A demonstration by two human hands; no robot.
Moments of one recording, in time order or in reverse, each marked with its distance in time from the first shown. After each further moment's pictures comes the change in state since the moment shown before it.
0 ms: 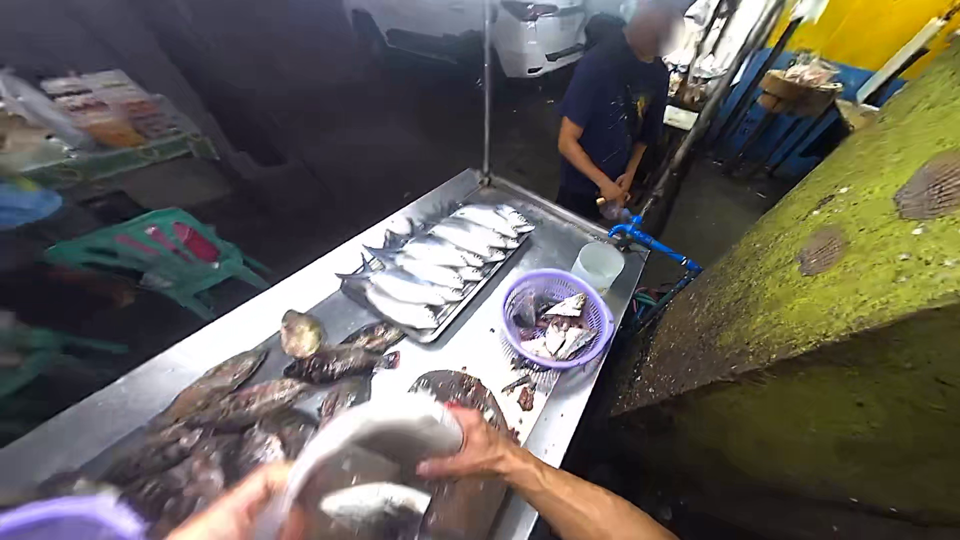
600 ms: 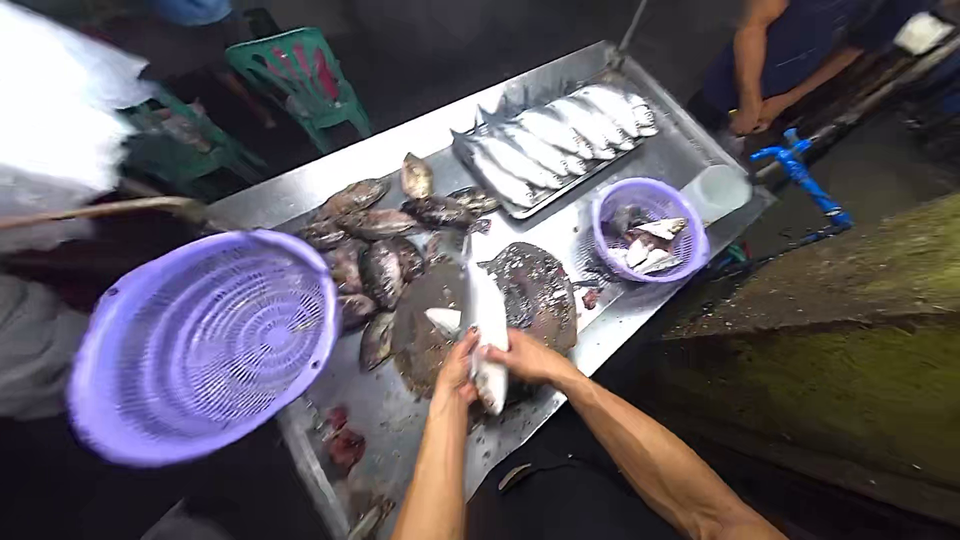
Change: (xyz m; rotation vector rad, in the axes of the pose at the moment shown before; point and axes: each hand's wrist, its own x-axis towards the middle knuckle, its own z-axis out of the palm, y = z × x) left_hand -0.021 -0.216 0.073 -0.702 0.728 -0.406; right_hand -0.051 -0.003 0.081 -0.113 -0.460 0.716
